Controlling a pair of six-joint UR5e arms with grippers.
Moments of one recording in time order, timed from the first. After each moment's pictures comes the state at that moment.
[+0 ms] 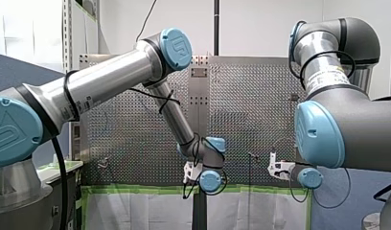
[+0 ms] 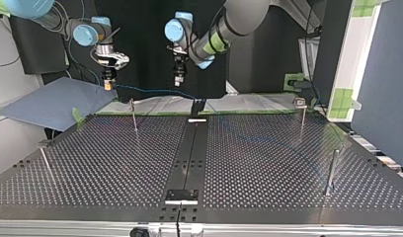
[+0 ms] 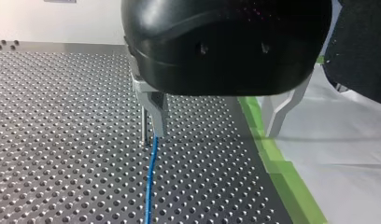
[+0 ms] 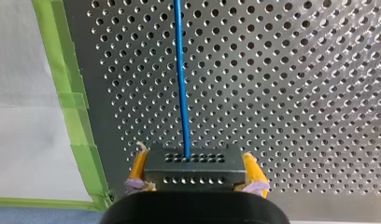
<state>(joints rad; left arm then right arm) -0.84 -2.61 -1.50 -2.31 -2.24 -1.52 1.63 -0.68 1.94 -1.13 1.31 1.63</state>
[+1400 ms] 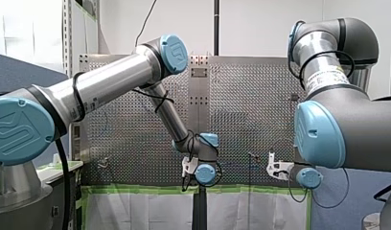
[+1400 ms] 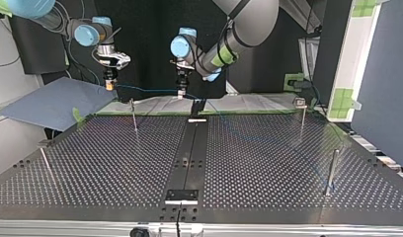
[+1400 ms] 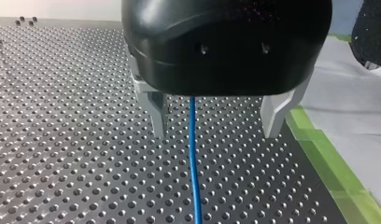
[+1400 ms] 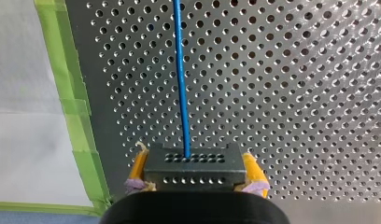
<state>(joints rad) -0.75 -2.62 -1.45 -2.32 -2.13 -1.52 1.64 -0.68 1.94 -1.13 1.30 1.62</state>
